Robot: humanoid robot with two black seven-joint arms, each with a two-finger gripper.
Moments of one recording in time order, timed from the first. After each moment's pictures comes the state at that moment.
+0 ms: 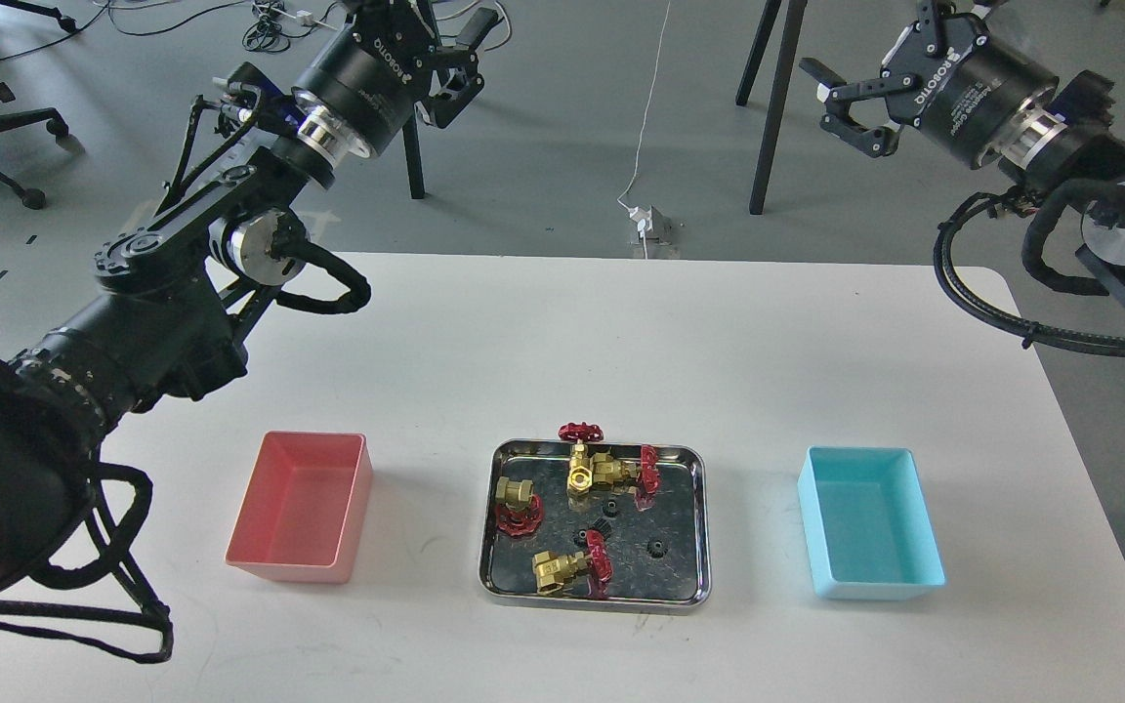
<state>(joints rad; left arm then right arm) -1.03 0.16 -0.55 -0.56 0.21 -0.49 -0.49 0.99 -0.56 0.63 0.87 0.13 0.49 0.04</state>
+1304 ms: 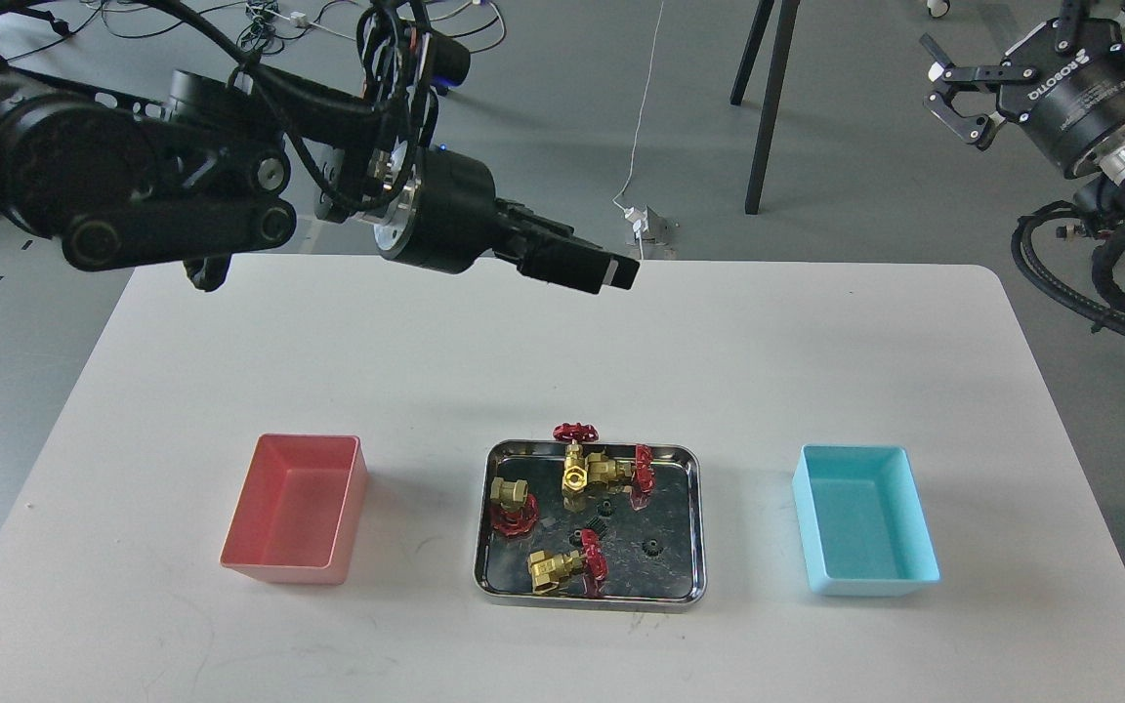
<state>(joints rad) -1.88 0.38 0.82 -1.35 0.93 -0.09 -0.49 0.94 -0.60 0.72 0.83 0.34 0.49 0.03</state>
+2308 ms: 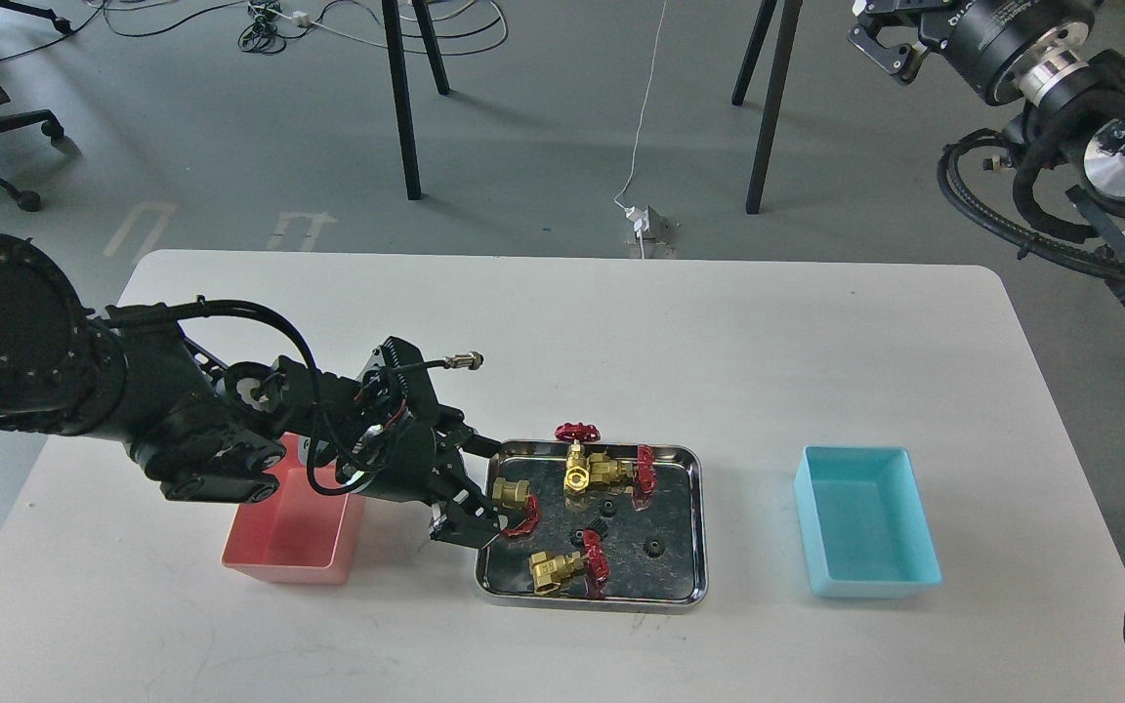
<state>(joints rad) -1.40 0.12 1.14 -1.08 1.09 0.42 -0.49 1.07 -0.48 0.71 0.77 0.33 0.33 -0.02</state>
